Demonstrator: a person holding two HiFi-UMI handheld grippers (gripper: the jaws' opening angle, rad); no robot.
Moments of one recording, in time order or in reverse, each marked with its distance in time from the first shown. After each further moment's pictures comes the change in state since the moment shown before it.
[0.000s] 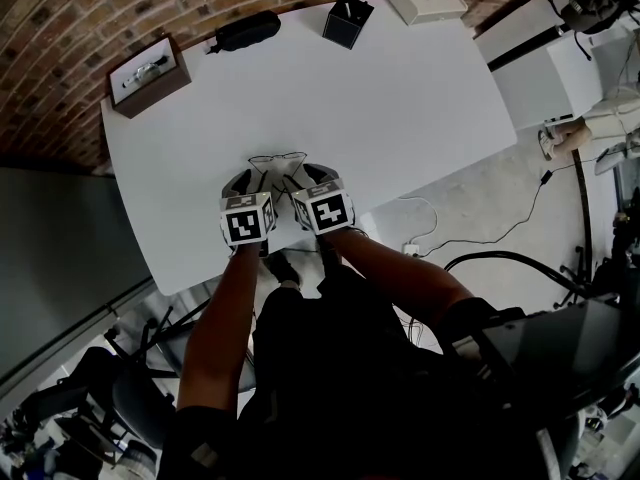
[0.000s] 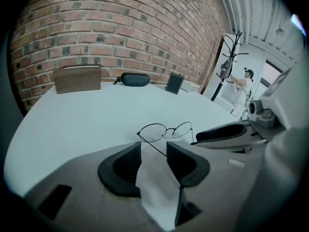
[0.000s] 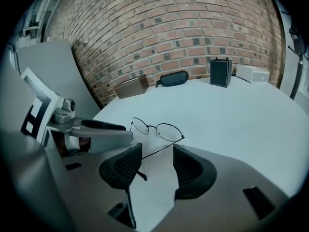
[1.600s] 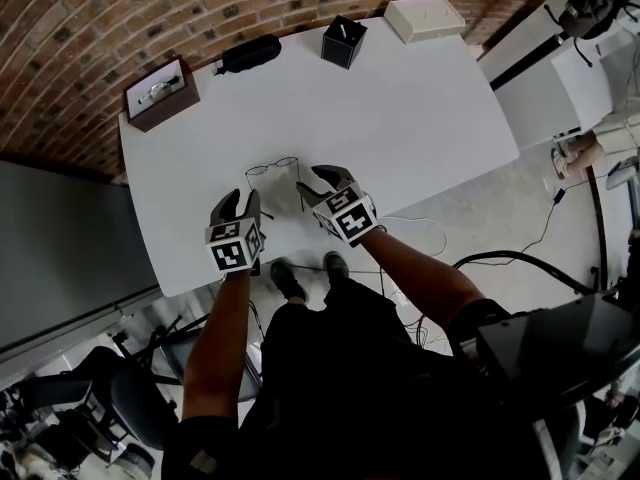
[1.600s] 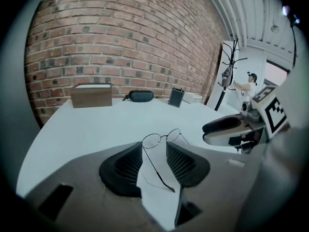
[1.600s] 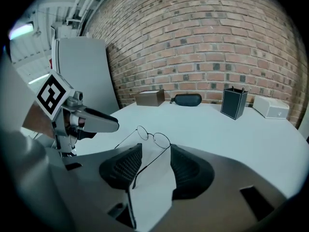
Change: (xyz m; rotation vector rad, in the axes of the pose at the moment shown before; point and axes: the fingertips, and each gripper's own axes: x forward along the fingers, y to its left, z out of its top) left arm -0.054 -0.001 0.019 -0.005 -0.148 0.085; right arm -0.046 -0.024 0.029 -0.316 -0.131 0.156
